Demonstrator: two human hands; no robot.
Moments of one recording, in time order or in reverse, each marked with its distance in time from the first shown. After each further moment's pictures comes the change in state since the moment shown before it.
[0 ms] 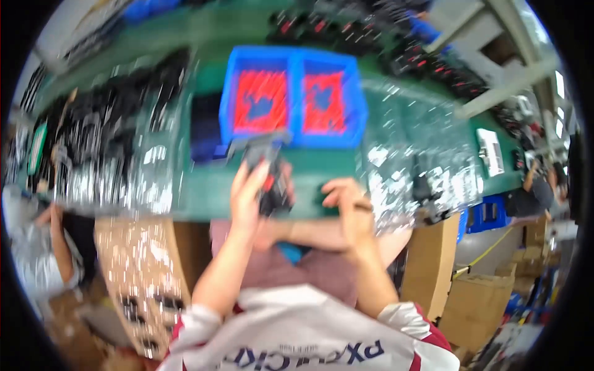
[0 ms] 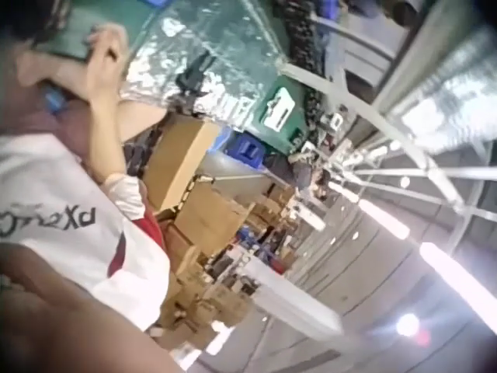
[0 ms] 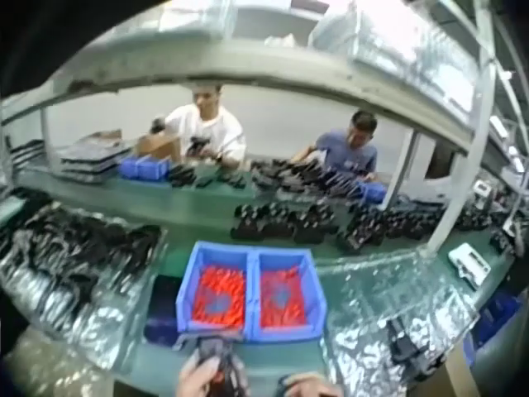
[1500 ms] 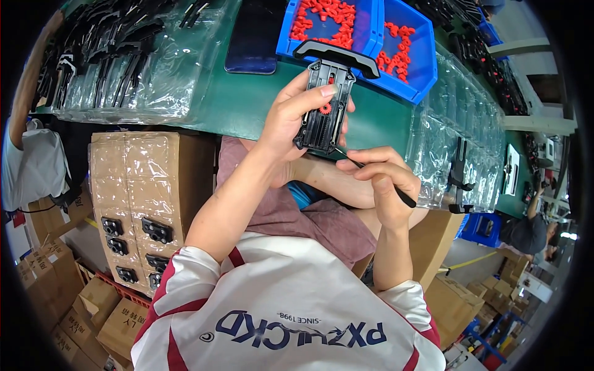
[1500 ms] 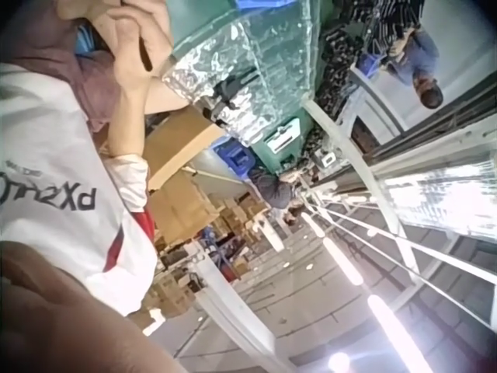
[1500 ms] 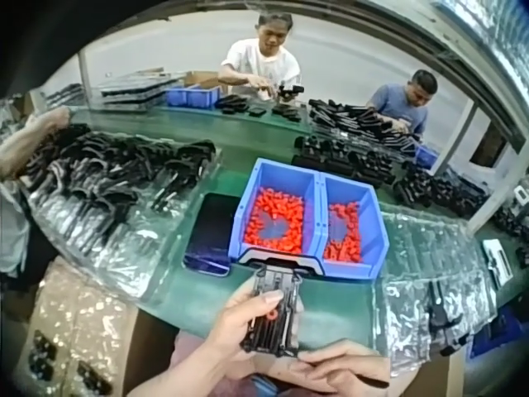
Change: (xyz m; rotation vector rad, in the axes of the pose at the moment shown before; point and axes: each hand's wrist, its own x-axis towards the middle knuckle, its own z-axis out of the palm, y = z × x) left_hand 0.009 0.005 -0.018 -0.081 -0.238 -0.031; right_hand -0.010 -0.017 0.019 0.221 -0.403 -0.172
